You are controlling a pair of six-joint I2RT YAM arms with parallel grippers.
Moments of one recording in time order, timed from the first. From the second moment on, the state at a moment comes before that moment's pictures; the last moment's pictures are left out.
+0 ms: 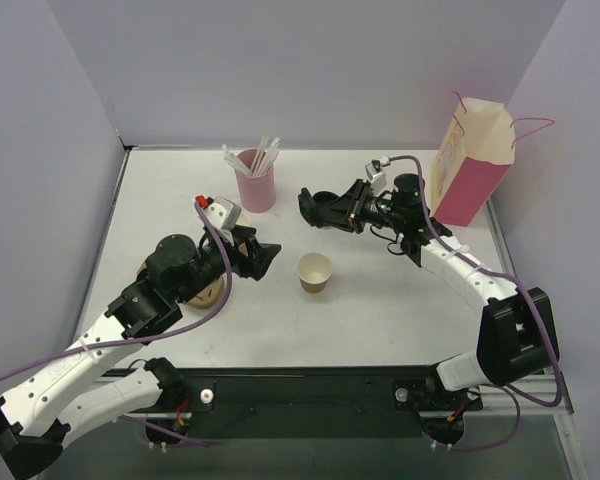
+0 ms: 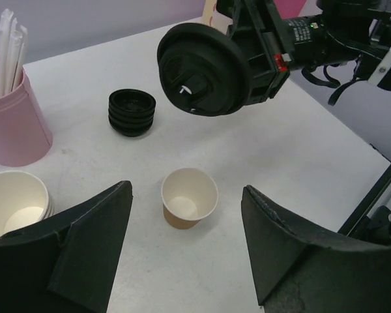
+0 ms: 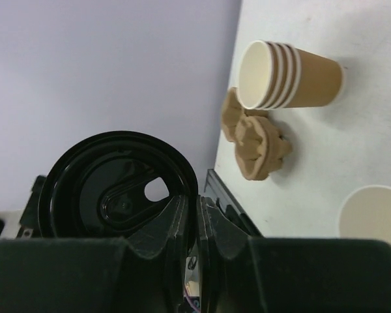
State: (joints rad) left arm -0.80 0.82 0.88 -0.15 -0.06 -0.24; right arm 0.34 1.44 0.96 0.21 -0.75 1.12
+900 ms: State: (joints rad) left arm -0.71 0.99 0.84 0.25 0.05 -0.79; right arm 0.41 1.32 0.77 0.83 -0.82 1.43
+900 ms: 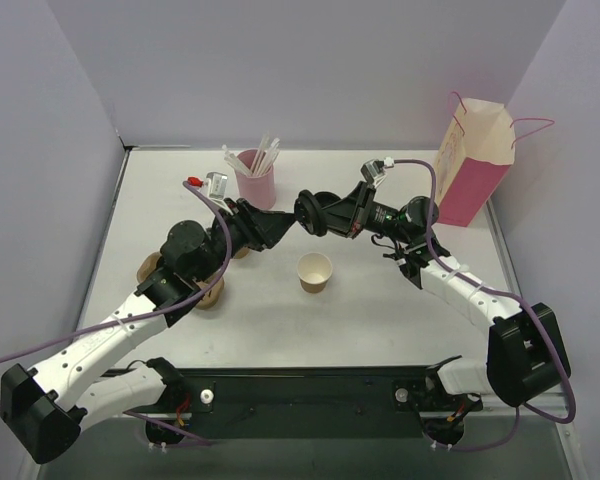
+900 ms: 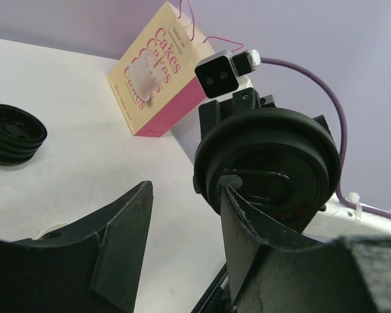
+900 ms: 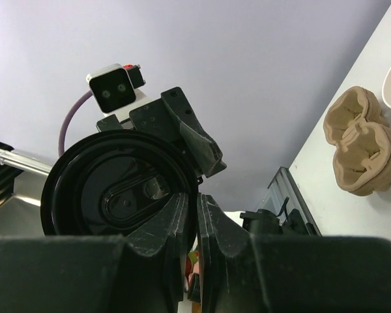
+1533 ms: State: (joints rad) left arm -0.71 1.05 0.81 0.43 0.15 -0.86; right arm 0.42 1.32 0.76 0.88 -0.83 1.46
